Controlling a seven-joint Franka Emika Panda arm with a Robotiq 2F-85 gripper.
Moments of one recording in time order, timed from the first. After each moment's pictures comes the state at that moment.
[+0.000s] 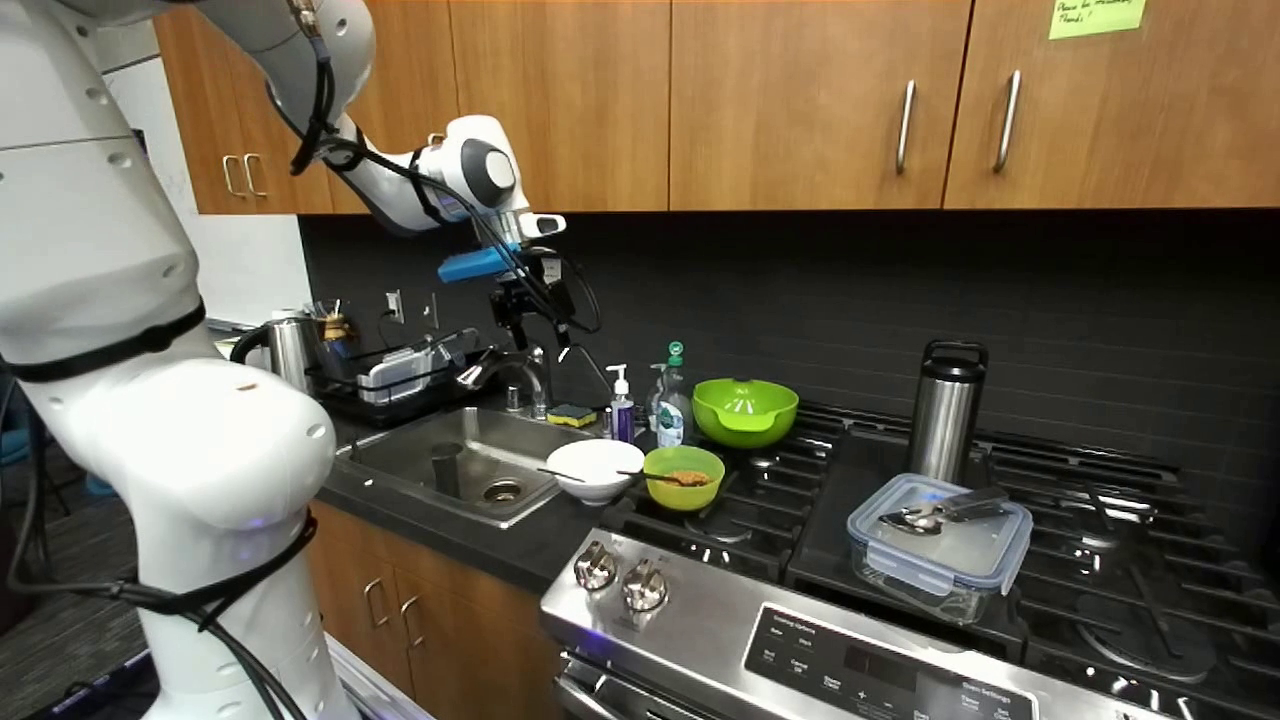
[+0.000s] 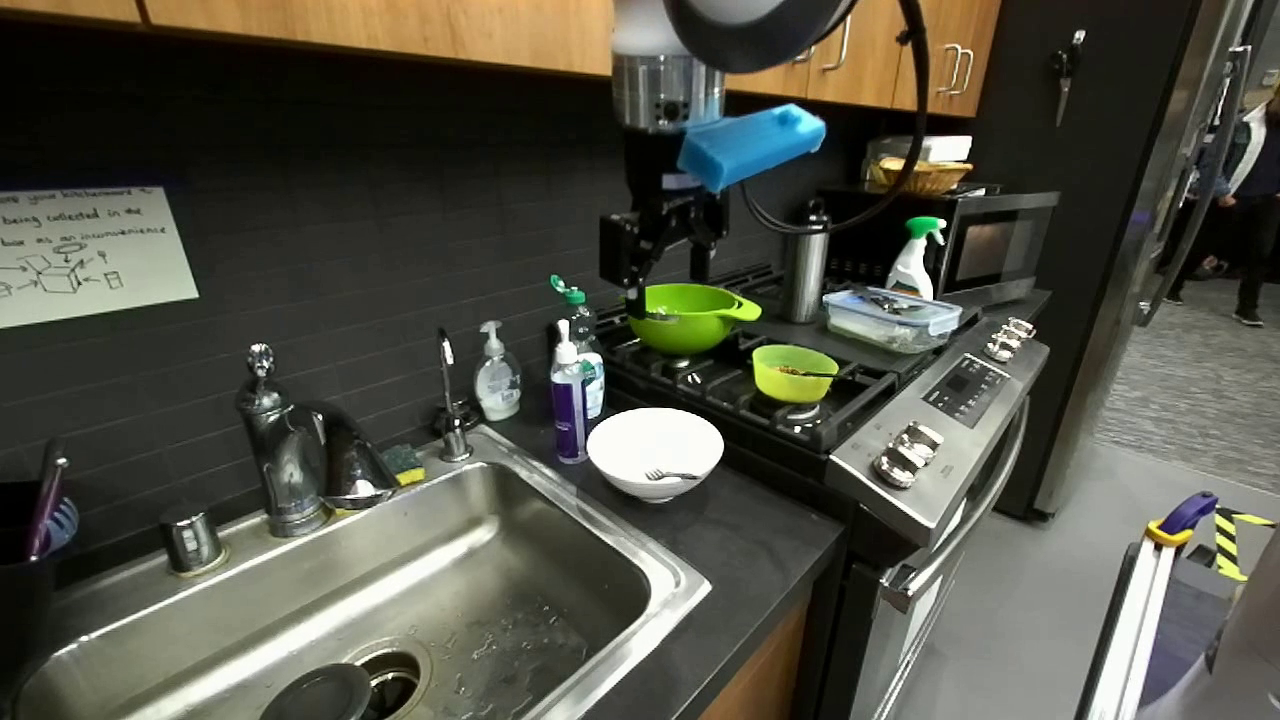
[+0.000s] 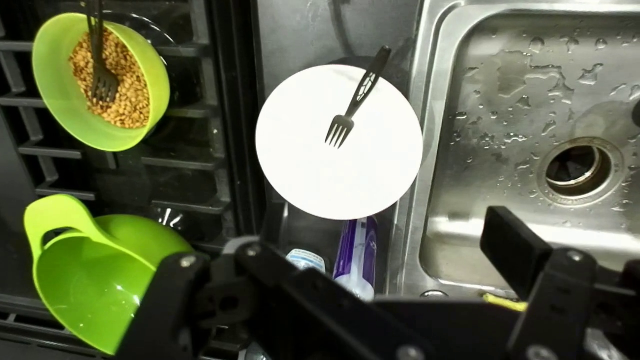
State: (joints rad) arm 0.04 -0.23 0.21 -2.33 -0.21 2.22 0.33
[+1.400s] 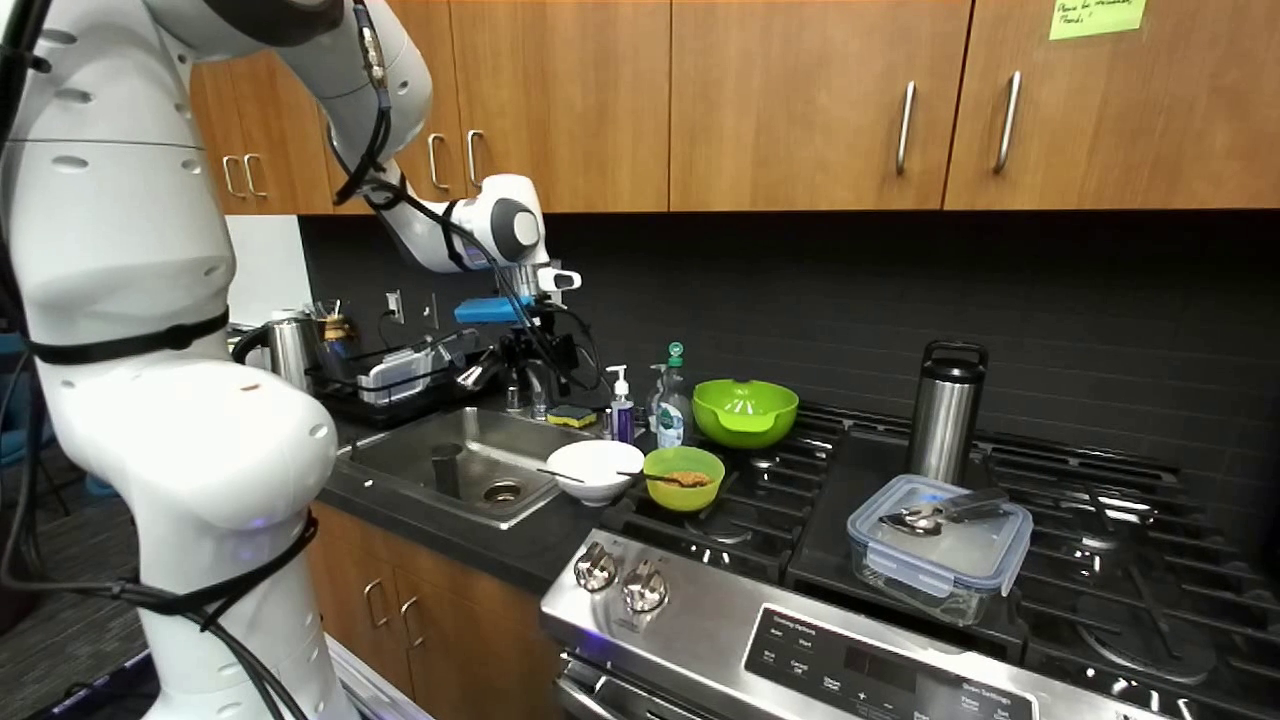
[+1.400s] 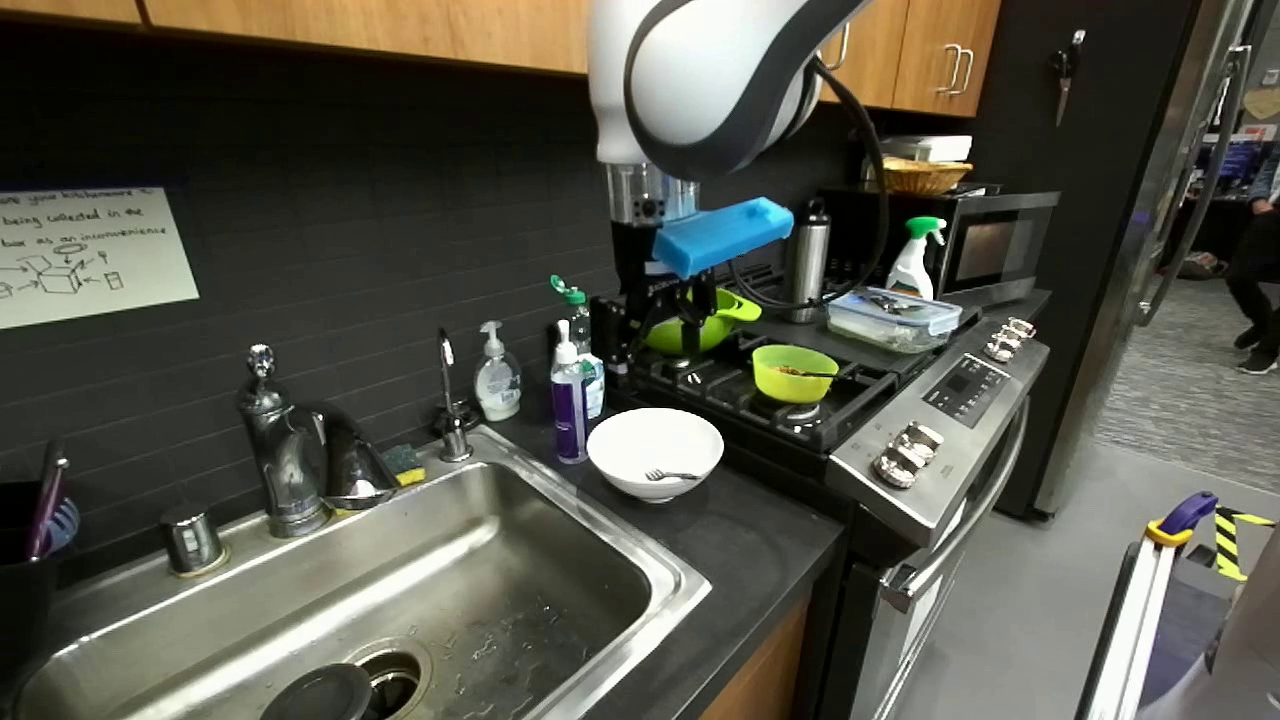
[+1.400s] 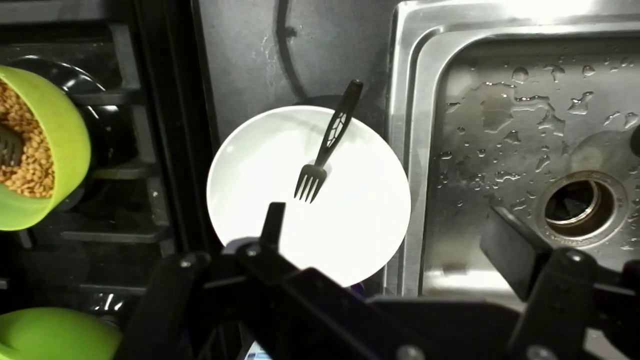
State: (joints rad) arm 0.05 -0.05 0.18 -2.33 -0.15 2.29 0.34
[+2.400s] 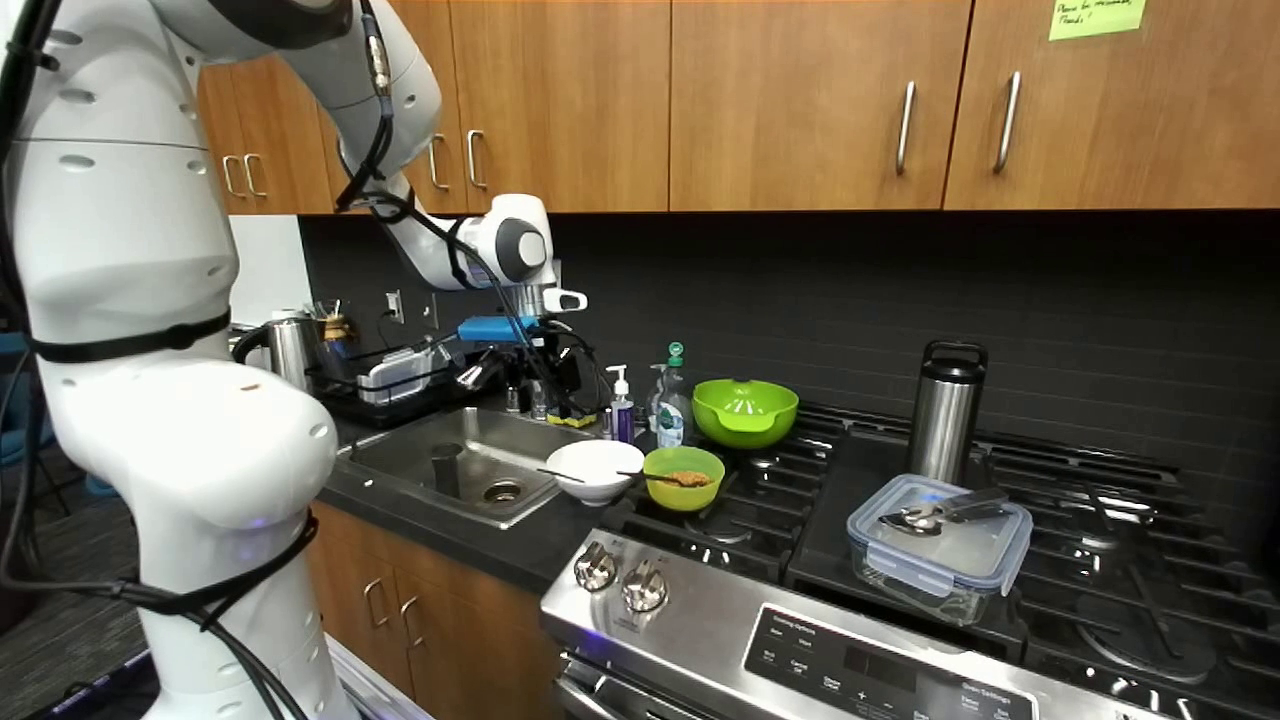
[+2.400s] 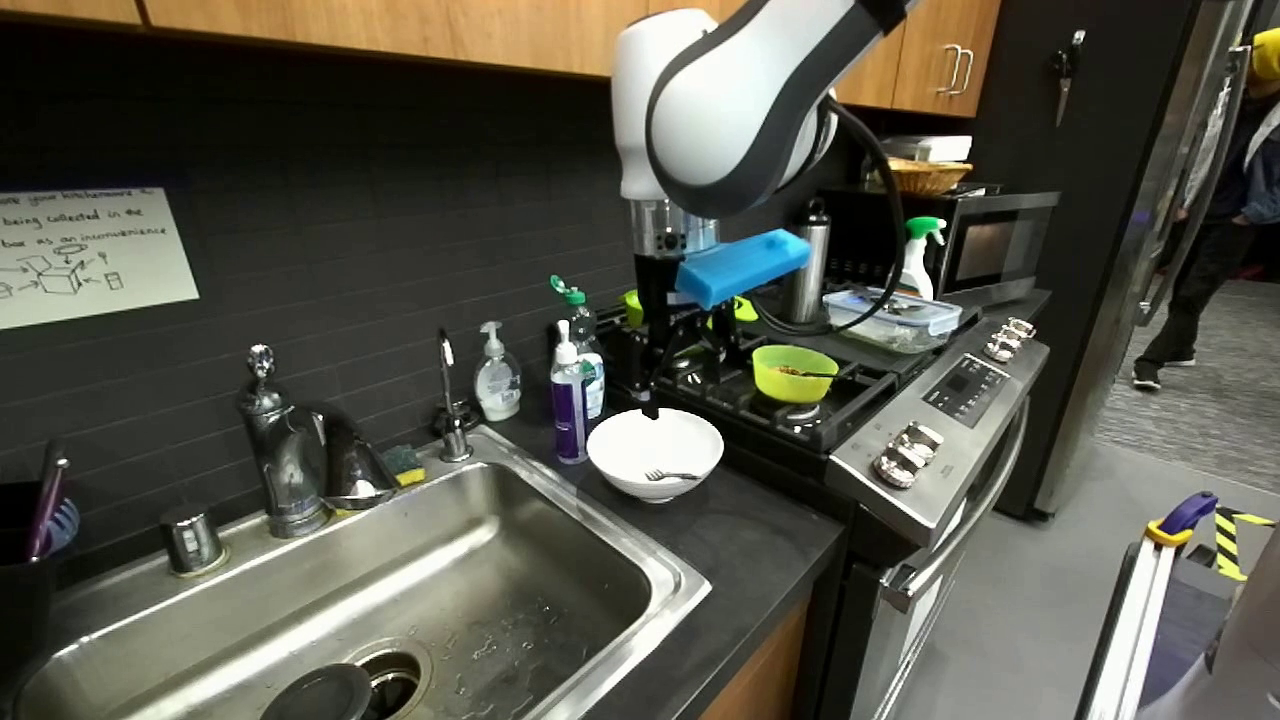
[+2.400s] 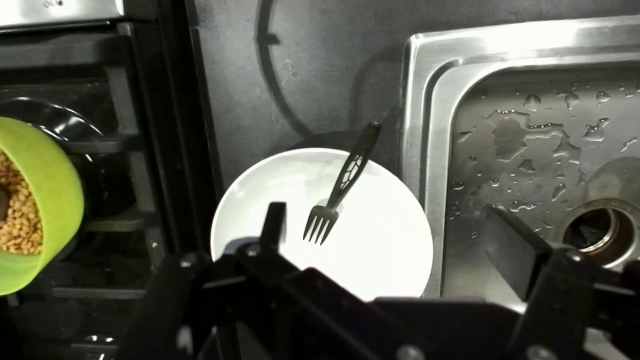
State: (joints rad) arm 0.05 -0.04 0.14 -2.38 -0.12 2.33 0.32
